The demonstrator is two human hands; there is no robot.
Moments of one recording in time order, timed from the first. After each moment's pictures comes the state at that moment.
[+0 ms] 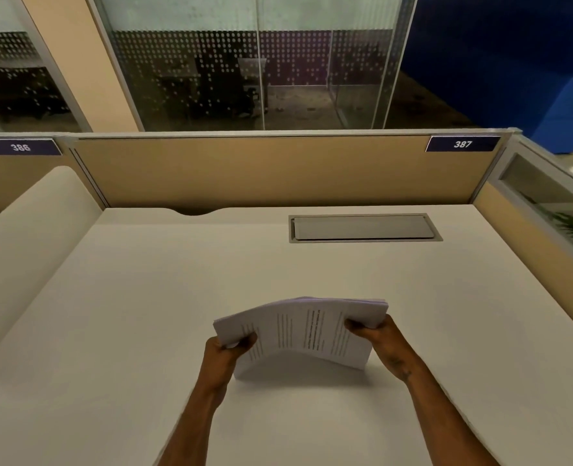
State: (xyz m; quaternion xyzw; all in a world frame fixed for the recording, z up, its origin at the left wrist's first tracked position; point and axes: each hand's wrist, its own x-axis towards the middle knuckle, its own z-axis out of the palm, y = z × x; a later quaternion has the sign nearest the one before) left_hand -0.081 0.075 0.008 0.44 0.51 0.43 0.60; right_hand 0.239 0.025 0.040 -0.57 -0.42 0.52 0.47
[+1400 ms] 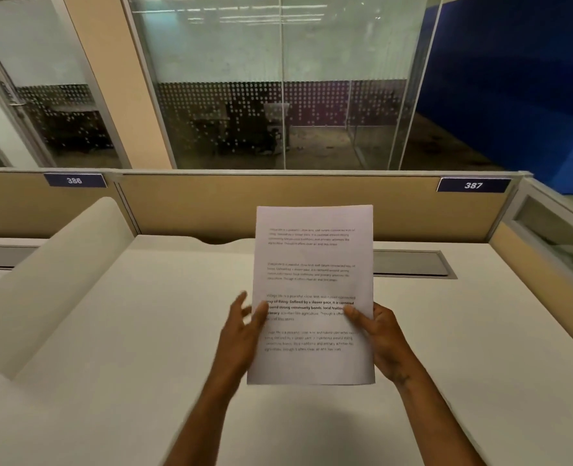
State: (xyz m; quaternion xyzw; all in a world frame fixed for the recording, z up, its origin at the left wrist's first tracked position) left_hand -0.045 0.072 0.142 0.50 0.57 0.42 0.50; right_hand 0.203 0.050 0.128 -0.48 -0.35 0.57 0.57
